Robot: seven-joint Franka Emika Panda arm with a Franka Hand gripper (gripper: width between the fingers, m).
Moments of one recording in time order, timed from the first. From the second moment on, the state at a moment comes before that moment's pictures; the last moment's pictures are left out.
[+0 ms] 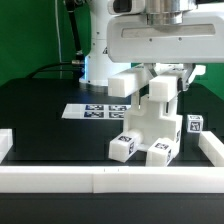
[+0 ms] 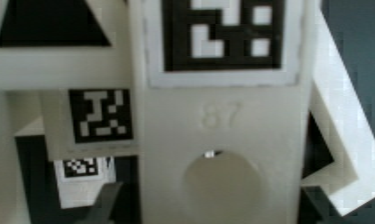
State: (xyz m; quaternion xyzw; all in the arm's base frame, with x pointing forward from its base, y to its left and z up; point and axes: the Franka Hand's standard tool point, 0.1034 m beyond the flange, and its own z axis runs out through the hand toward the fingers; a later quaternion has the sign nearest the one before) arm 0.555 0.068 0.116 -0.97 0.25 0.02 0.05
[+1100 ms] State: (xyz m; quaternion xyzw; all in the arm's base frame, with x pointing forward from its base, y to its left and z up) arm 0.554 0.065 0.099 -0.97 0.25 0.03 0.04
